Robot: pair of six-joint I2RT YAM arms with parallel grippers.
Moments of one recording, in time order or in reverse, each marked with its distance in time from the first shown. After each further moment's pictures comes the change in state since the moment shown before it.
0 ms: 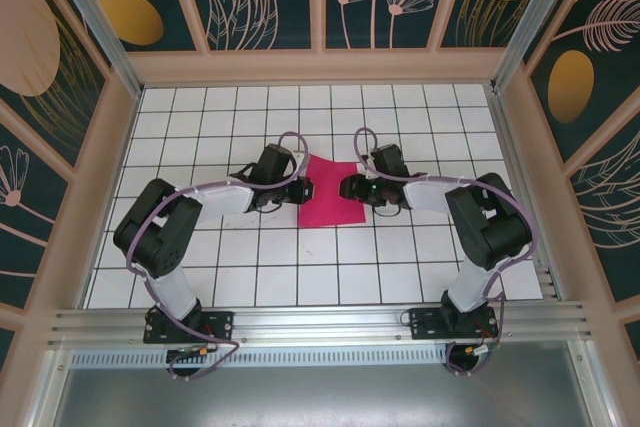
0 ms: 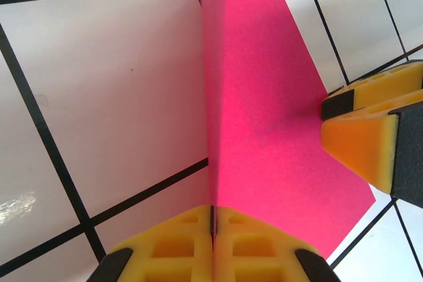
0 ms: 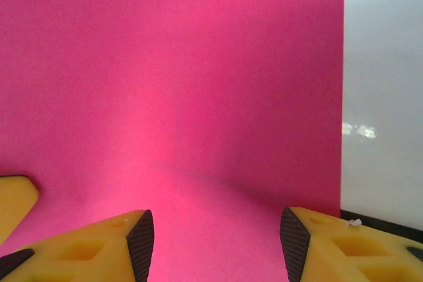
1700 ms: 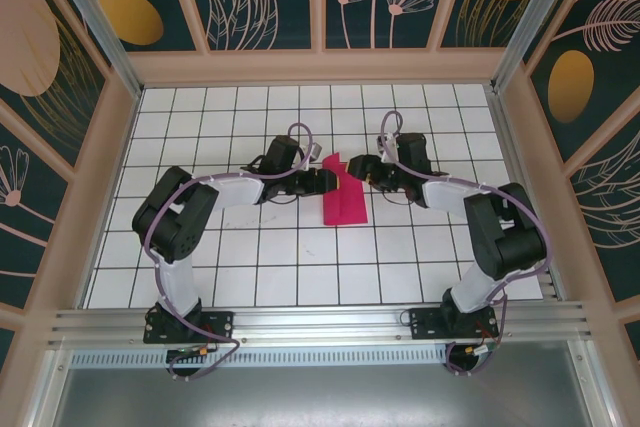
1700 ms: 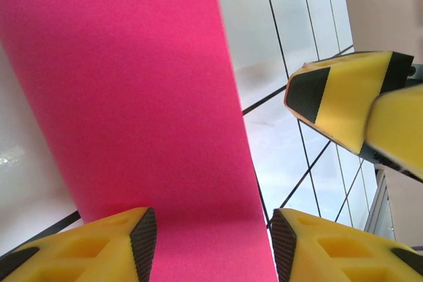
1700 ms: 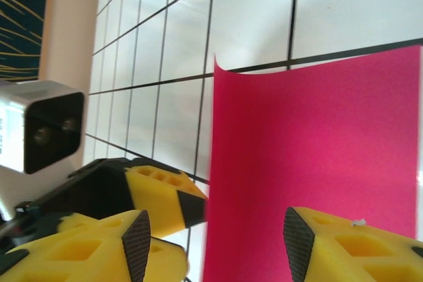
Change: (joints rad) left arm 0.000 0.135 0.102 0.145 0.276 -0.257; right arm -0.134 -0.090 -0.049 0.229 -0.261 0.136
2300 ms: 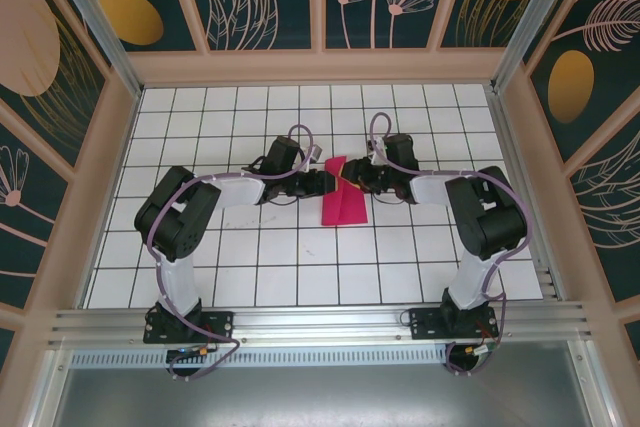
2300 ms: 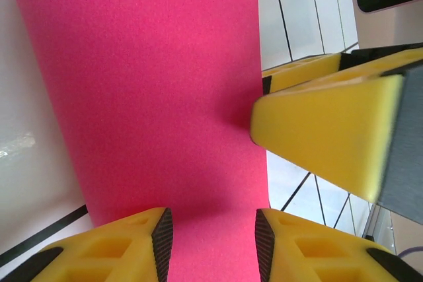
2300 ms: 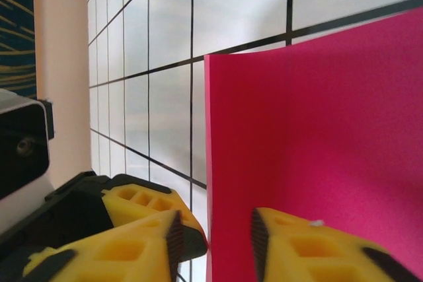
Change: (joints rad) left arm 0.000 0.013 0.000 0.000 0.006 -0.007; right arm 0.036 0.146 0.052 0.050 -0.034 0.083
